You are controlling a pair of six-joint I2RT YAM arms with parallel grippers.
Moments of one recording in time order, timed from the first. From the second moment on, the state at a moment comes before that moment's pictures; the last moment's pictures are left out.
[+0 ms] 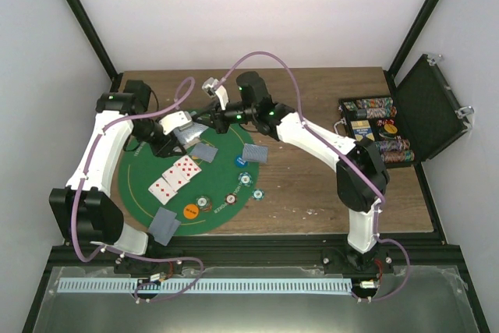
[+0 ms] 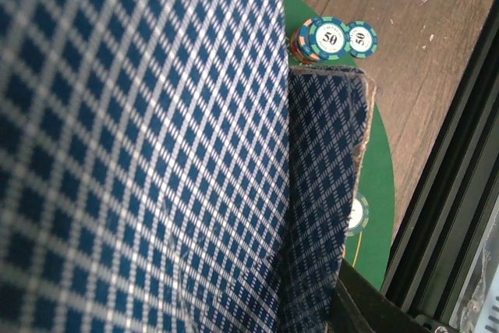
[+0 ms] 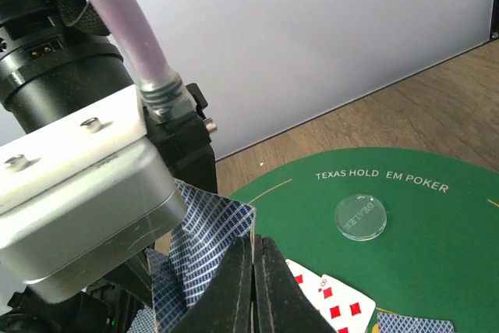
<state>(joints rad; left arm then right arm) -0.07 1.48 1.46 -1.40 0.52 0.95 0.74 1.90 1.61 -0.02 -0.76 0.16</state>
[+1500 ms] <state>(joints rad) 0.11 1.48 1.36 -1.30 0.57 0.89 0.63 1.84 1.39 0.33 -0.68 0.61</state>
